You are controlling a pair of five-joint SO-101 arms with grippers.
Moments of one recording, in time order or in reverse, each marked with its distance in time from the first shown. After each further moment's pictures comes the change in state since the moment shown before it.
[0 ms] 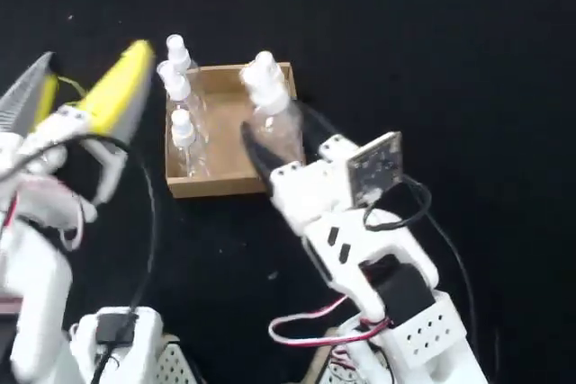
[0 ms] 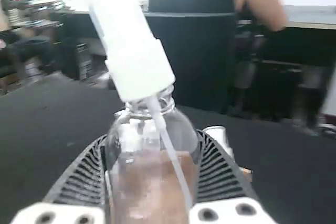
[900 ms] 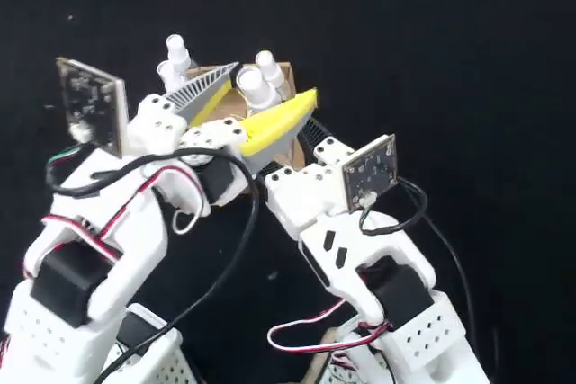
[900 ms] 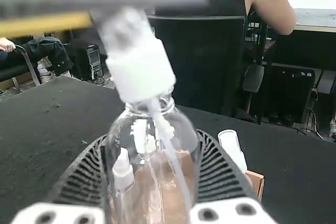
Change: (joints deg) left arm 37.8 0.8 17.6 -21.2 0.0; right arm -5.5 0.0 -0.5 0.9 0.0
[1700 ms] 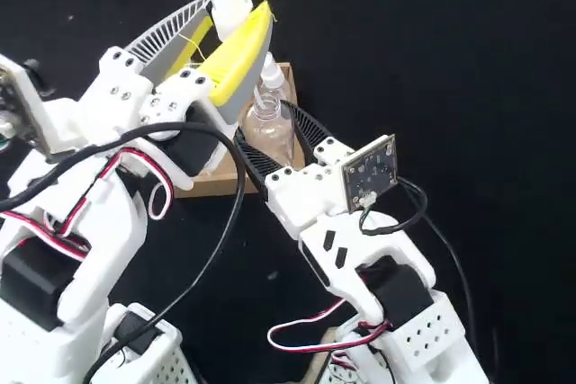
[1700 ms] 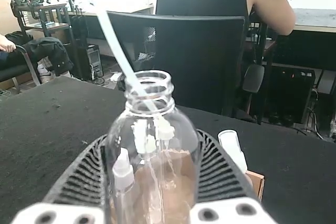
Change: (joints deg) left arm -0.4 8.6 -18.8 -3.5 0.0; right arm 0.0 0.0 0.0 0.0 0.0
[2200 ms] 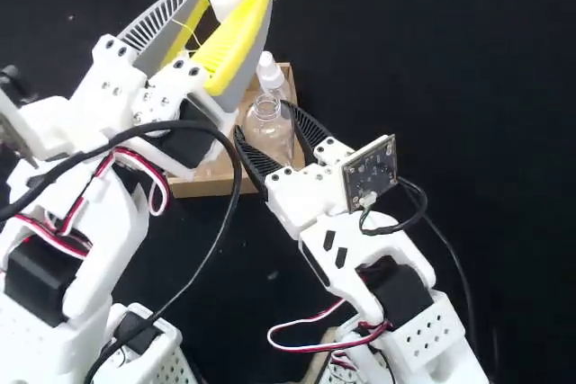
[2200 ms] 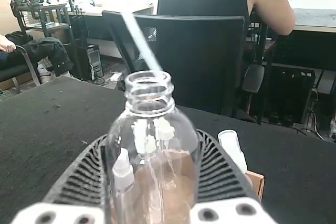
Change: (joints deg) left arm -0.4 0.1 -0.2 -8.1 0.0; right arm 0.0 0.0 0.0 0.0 0.0
